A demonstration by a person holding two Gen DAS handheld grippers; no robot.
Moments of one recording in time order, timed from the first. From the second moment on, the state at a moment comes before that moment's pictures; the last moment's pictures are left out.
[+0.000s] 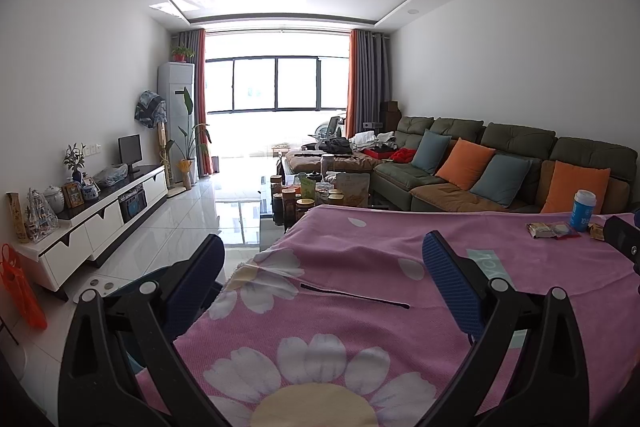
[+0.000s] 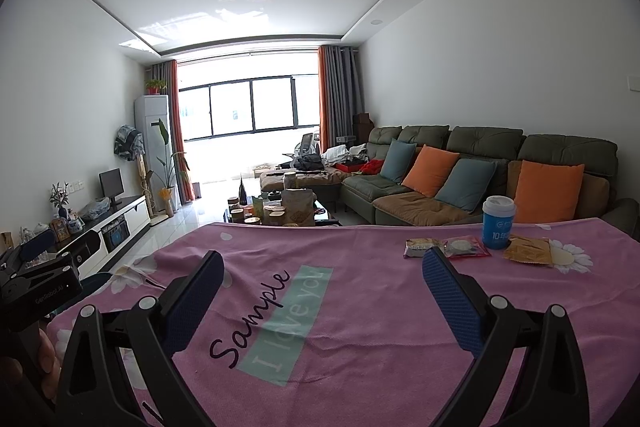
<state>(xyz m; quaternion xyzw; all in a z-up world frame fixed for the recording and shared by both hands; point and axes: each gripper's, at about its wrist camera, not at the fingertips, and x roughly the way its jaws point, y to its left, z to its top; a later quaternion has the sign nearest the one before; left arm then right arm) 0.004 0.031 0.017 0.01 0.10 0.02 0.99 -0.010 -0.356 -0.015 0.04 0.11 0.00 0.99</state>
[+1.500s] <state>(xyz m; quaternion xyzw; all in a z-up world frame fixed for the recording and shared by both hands) 0.006 0.031 0.017 0.01 0.11 0.01 0.99 -0.013 -0.356 -0.013 0.05 0.11 0.00 0.99</state>
